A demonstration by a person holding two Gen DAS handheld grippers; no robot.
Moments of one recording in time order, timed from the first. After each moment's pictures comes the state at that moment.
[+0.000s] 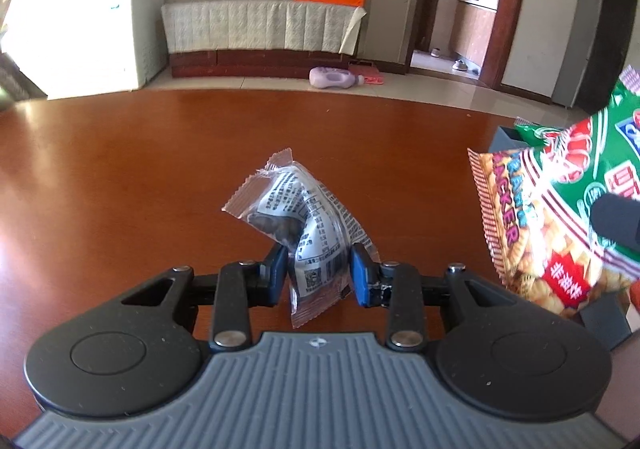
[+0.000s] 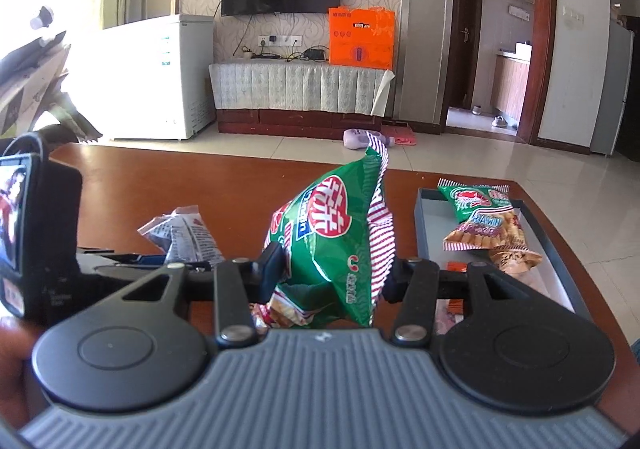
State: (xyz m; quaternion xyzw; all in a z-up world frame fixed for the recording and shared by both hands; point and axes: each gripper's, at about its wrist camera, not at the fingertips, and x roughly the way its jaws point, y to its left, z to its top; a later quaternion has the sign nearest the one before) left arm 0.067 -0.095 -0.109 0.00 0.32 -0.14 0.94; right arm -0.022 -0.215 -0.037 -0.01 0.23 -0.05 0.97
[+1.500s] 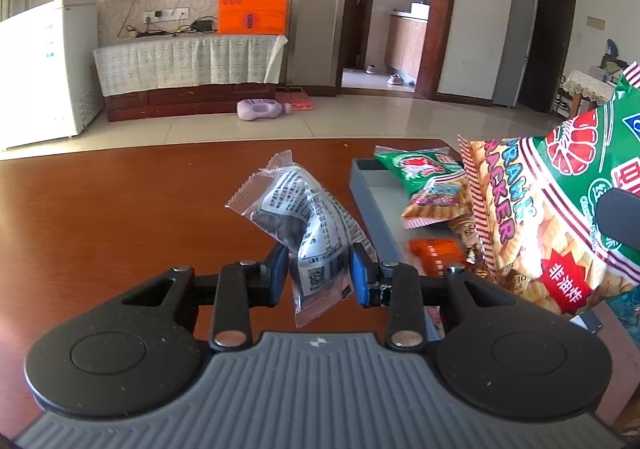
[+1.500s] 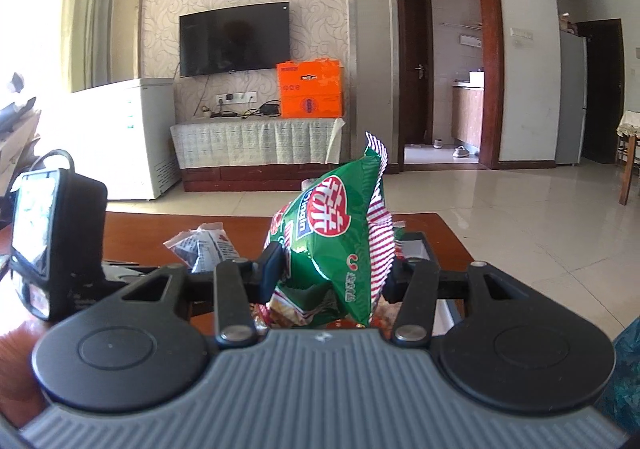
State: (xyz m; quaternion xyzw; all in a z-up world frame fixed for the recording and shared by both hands) left arm 0.054 -0.252 -0.061 0.02 0.28 -0.23 0.93; right arm -0.095 -0.311 -0.016 0.03 0.15 -0.11 0.98
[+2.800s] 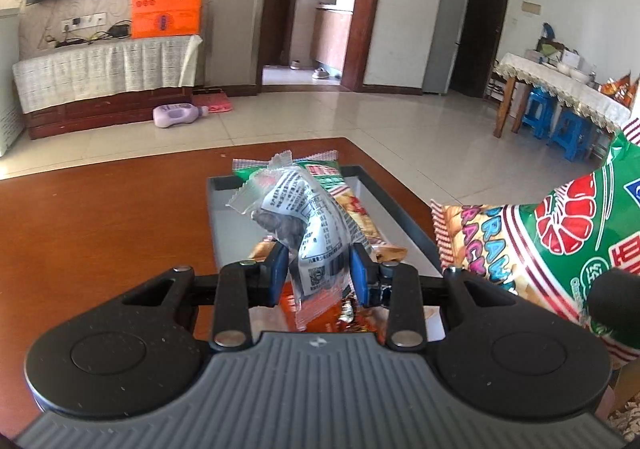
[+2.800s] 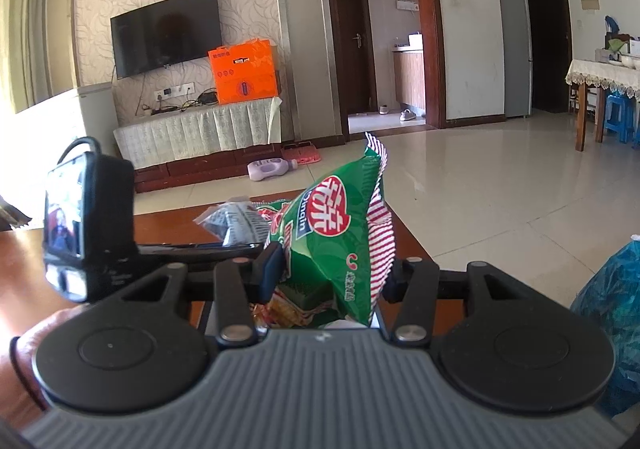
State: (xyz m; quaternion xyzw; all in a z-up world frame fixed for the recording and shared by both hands) left arm 0.089 -0.390 -0.087 0.03 0.28 -0.34 0.90; right arm -0.092 -0.361 -0.023 0.09 0.18 -0.18 0.96
